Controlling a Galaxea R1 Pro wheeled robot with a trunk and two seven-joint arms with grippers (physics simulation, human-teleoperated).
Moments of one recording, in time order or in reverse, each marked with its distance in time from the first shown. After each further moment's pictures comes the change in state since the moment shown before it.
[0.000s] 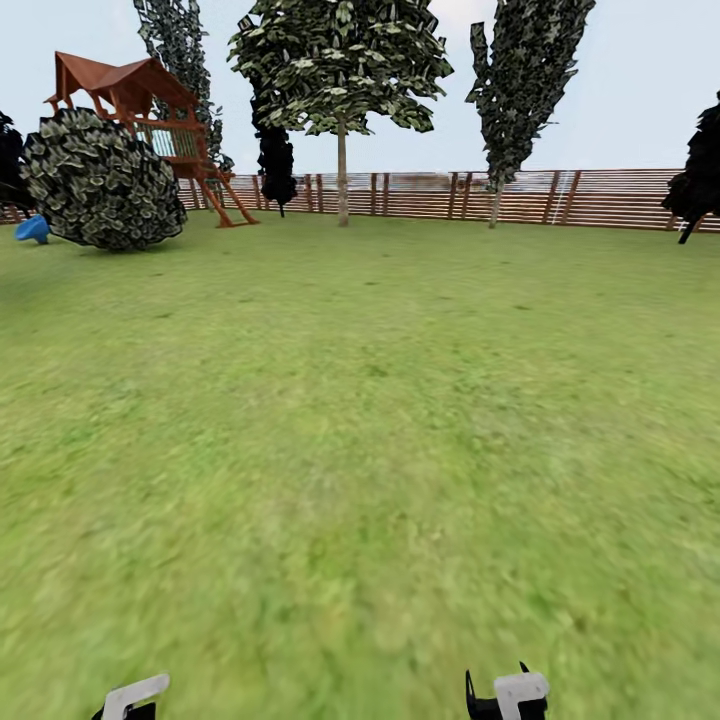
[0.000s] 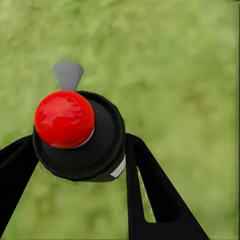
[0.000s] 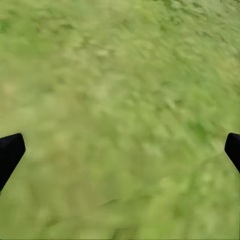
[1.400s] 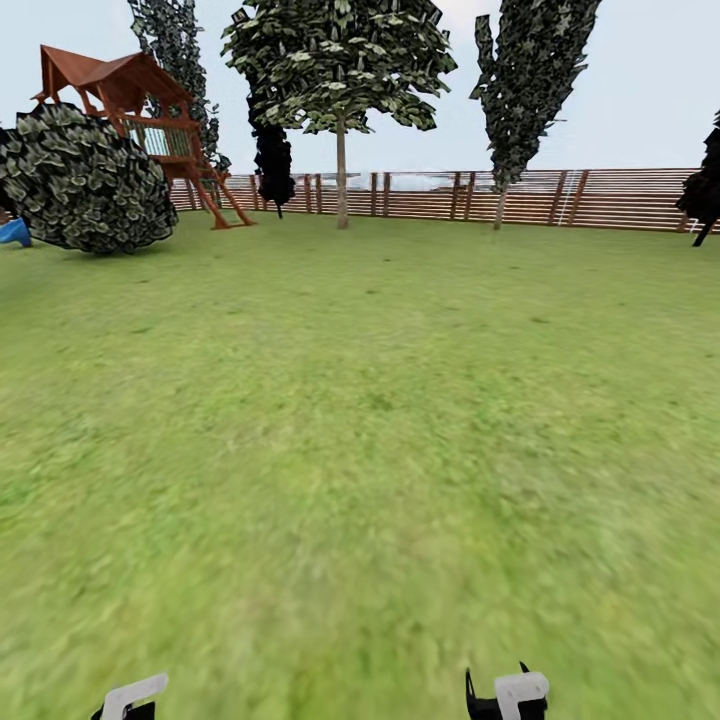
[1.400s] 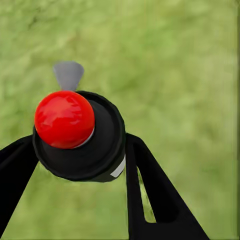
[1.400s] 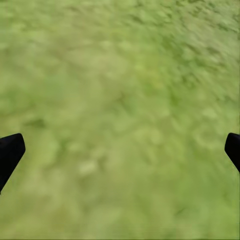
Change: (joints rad) left arm 0.000 0.002 0.000 -0.001 0.000 0.000 0.000; right arm 0.000 0.000 0.000 0.000 0.000 0.000 -0.001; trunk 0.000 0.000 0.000
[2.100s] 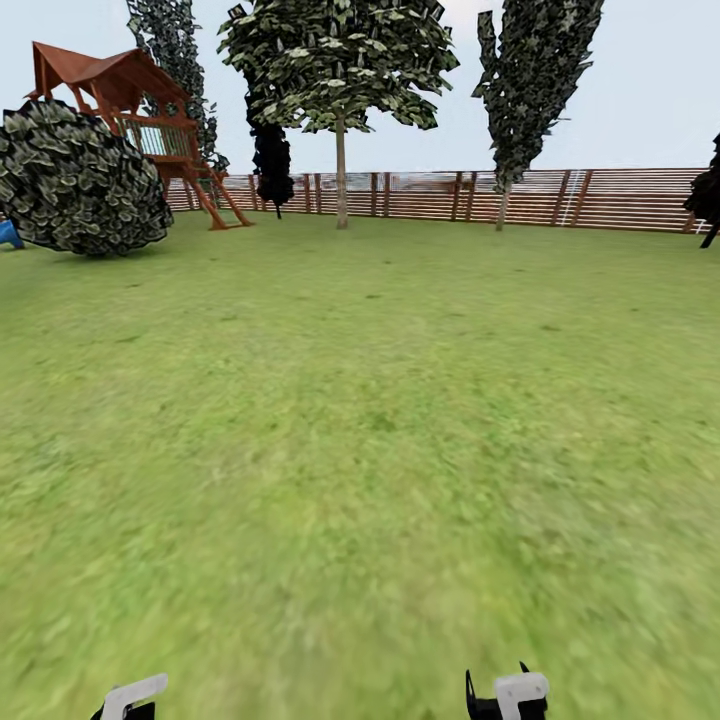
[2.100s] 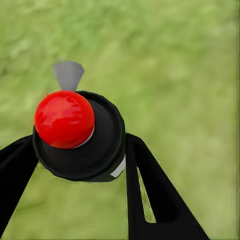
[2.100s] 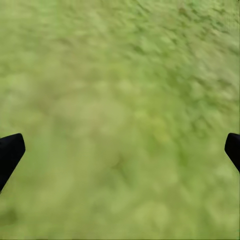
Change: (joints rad) left arm 0.000 0.000 0.000 0.001 -0.002 0.000 0.000; right arm 0.000 0.000 0.000 0.000 0.000 0.000 0.000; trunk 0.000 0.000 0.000
